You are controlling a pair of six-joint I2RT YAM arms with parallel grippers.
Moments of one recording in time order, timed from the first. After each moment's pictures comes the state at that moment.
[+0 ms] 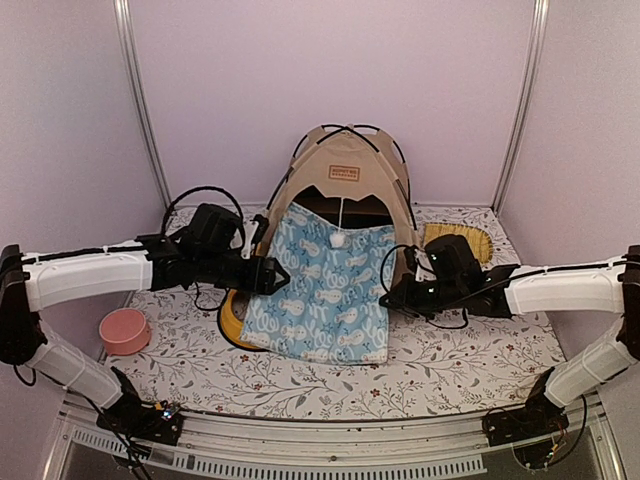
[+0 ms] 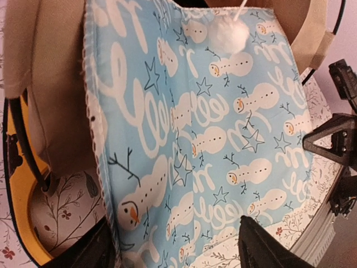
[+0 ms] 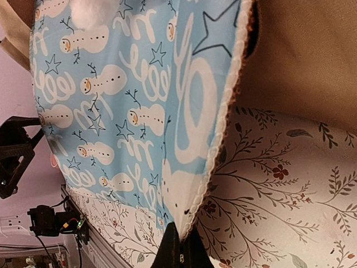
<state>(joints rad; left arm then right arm) -0.75 1.41 0.97 -0.27 0.07 -0.44 0.77 1.42 0.75 0.00 -0.18 0.88</state>
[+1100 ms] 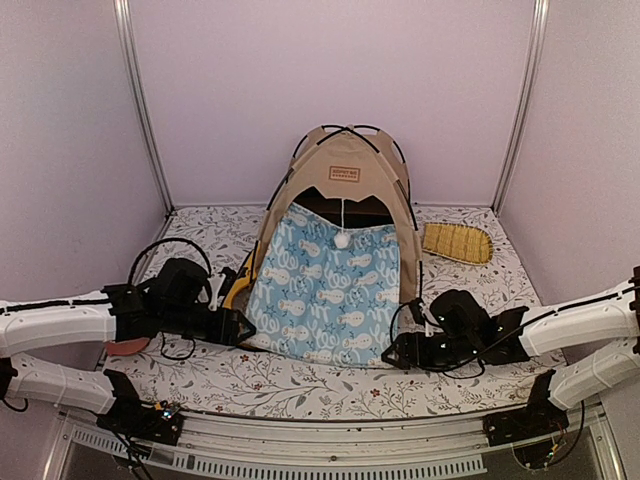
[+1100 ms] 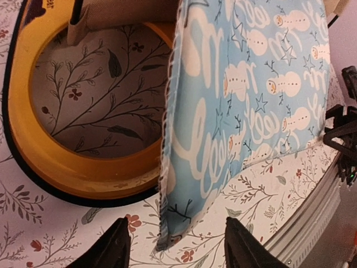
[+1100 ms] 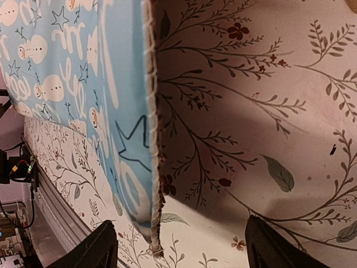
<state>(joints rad) -0.78 1.06 0.55 -0.31 0.09 -0.58 0.95 1.28 0.46 0.00 -0.11 0.87</state>
